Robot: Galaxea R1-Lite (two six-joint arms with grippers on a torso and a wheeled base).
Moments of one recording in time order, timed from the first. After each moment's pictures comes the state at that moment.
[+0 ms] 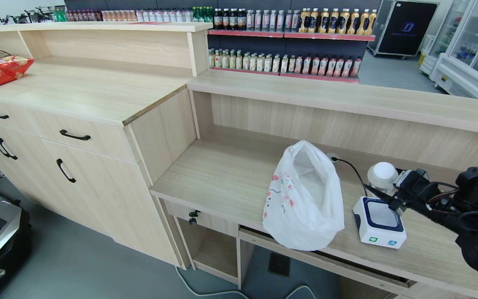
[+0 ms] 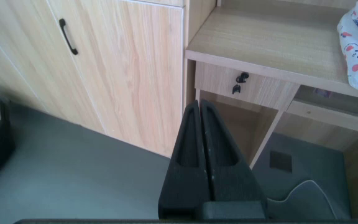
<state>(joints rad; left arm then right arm) 0.00 0.00 0.00 0.00 0.01 0.01 -0.16 2.05 -0.48 -1.51 0.61 -0.91</state>
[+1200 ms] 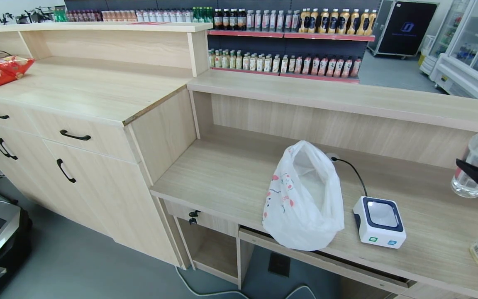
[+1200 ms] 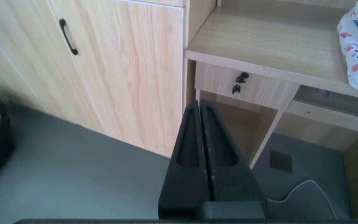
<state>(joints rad) 0.00 0.00 0.00 0.00 0.01 0.01 -0.46 1.55 -0.48 -1.06 0.45 -0.59</state>
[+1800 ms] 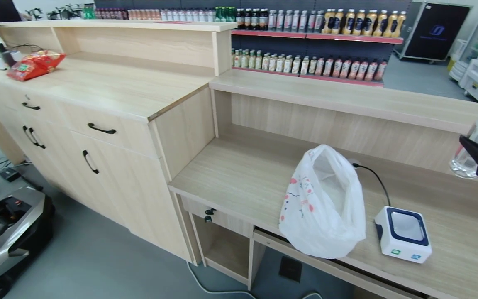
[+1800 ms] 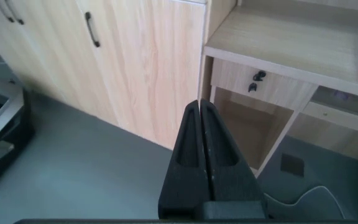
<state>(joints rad) 0.00 0.00 0.00 0.00 0.01 0.01 -0.33 1.52 -0.49 -1.18 0.24 -0.42</state>
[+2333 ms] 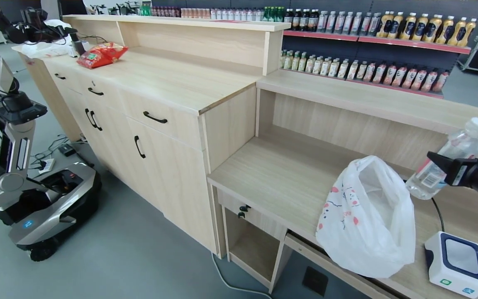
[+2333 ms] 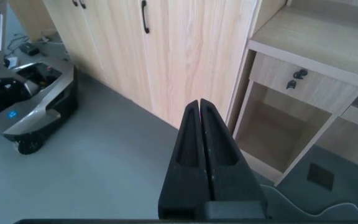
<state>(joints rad) 0.00 0.00 0.00 0.00 0.01 0.01 -0.25 1.63 -0.52 -1.06 0.23 -0.03</state>
